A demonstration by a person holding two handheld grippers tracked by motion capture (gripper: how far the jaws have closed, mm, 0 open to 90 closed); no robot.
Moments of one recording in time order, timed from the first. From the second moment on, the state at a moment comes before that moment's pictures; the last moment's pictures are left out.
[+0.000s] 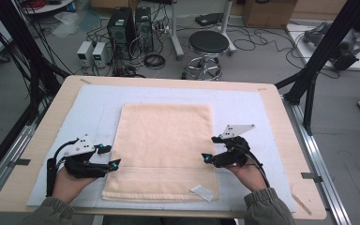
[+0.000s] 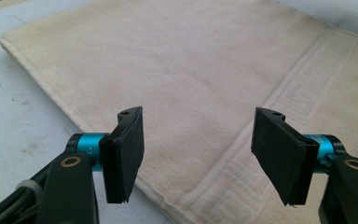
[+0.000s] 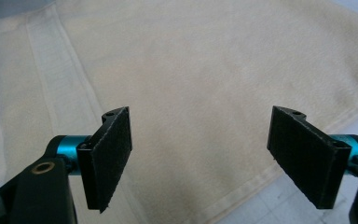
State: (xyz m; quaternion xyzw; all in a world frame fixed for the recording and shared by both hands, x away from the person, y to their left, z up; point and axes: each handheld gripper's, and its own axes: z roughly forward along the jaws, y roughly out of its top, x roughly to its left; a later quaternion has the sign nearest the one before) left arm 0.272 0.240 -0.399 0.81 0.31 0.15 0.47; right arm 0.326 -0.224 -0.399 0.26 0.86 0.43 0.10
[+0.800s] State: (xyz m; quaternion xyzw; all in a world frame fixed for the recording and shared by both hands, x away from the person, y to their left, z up) left arm 0.314 0.243 -0.362 0.81 0.31 0.16 0.47; right arm 0.353 -0.225 -0.380 0.27 0.86 0.41 0.13
